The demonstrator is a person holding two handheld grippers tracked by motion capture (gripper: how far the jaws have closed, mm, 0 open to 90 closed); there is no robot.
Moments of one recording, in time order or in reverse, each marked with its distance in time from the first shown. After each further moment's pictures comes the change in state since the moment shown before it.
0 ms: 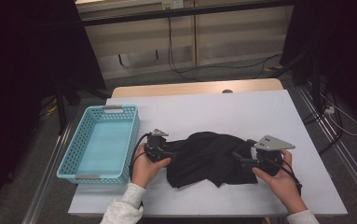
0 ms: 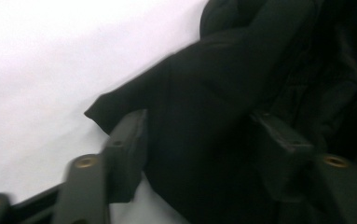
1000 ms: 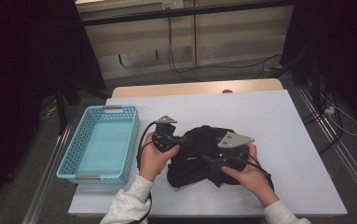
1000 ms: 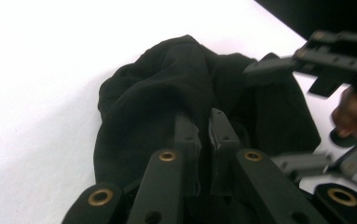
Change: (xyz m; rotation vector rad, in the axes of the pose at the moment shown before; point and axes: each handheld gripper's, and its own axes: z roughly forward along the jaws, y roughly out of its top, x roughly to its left) left arm -0.036 0.050 -0.028 -0.140 -0.193 0.018; right arm 0.056 0.039 0.054 0.019 0.161 -0.142
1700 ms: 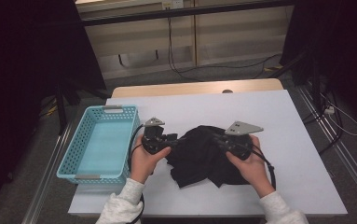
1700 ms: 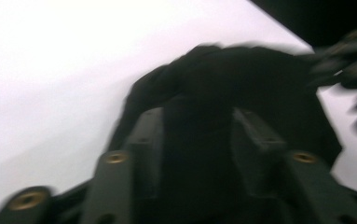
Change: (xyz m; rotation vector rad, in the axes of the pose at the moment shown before) left arm 0.027 -0.020 -0.014 -0.064 0.062 -0.014; right arm -0.025 0.014 -0.011 -0.072 -0.030 0.128
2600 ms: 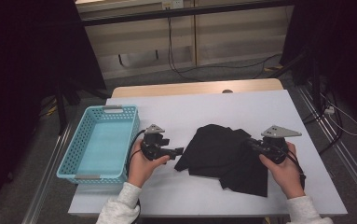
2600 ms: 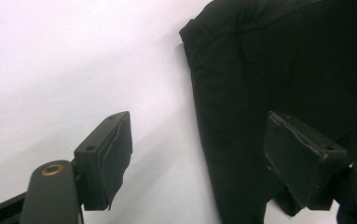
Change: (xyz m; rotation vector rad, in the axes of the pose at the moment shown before) left arm 0.009 -0.021 0.009 0.076 0.041 0.050; right arm -0.057 -0.048 -0.054 0.088 -0.156 0.131
